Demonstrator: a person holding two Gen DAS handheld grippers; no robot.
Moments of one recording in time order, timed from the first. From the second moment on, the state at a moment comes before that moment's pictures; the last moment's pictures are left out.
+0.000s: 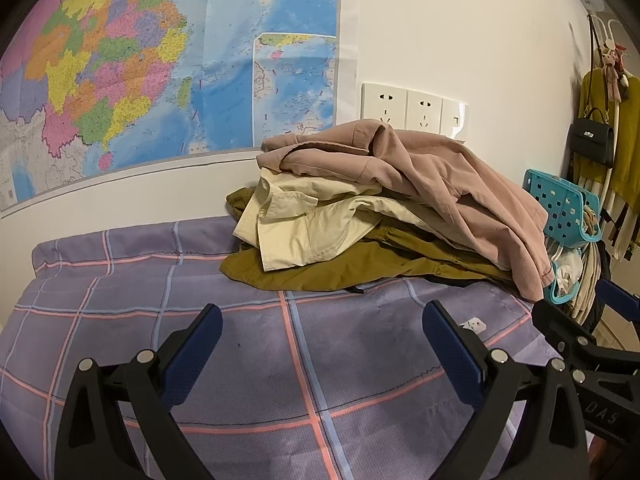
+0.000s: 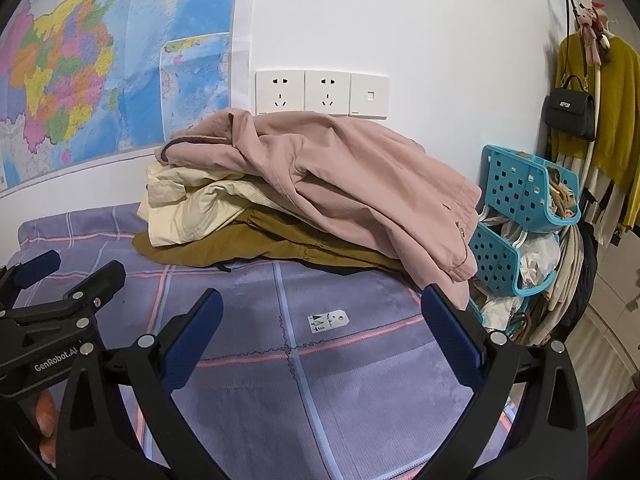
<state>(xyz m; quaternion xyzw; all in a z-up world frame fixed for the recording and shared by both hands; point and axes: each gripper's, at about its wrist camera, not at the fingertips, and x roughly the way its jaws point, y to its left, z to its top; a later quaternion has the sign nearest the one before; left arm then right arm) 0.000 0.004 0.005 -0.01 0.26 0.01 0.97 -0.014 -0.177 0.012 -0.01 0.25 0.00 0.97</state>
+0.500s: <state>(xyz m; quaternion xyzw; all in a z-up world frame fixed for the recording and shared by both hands) 0.004 0.003 0.005 -0.01 0.26 0.00 0.97 -0.010 -0.175 0.014 -0.02 0.25 0.00 0.97</state>
